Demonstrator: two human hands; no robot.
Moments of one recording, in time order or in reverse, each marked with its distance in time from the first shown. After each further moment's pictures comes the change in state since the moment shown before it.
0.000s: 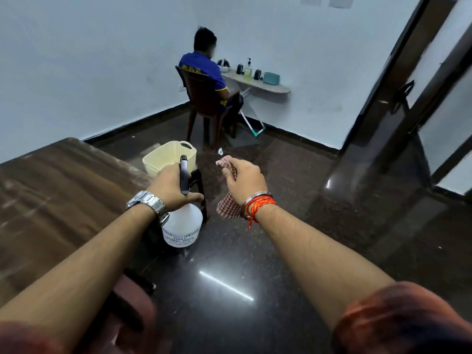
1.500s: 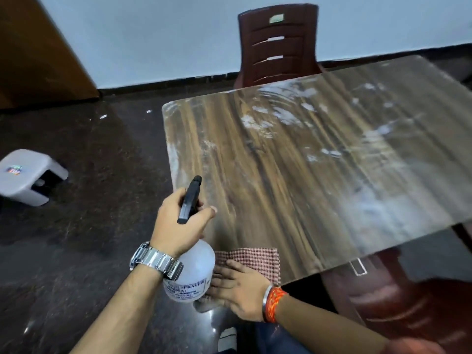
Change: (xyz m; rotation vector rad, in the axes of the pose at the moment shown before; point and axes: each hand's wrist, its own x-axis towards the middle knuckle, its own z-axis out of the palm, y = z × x) left_hand -0.683 -0.539 -0.416 -0.480 0.665 -0.796; right_hand -0.604 -0.560 0.520 -0.090 -1.214 -1.454
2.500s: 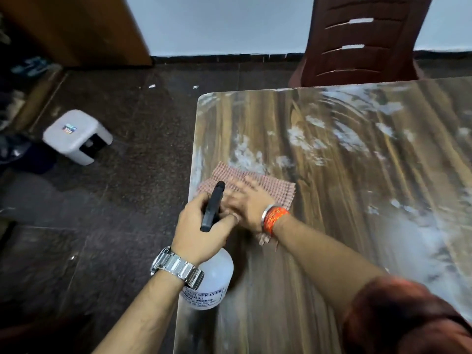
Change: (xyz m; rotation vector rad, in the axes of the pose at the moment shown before) left_hand 0.111 -0.007 0.040 0.093 0.181 -0.183; right_hand 0.171 0.225 -0.114 -0.053 0.067 0.001
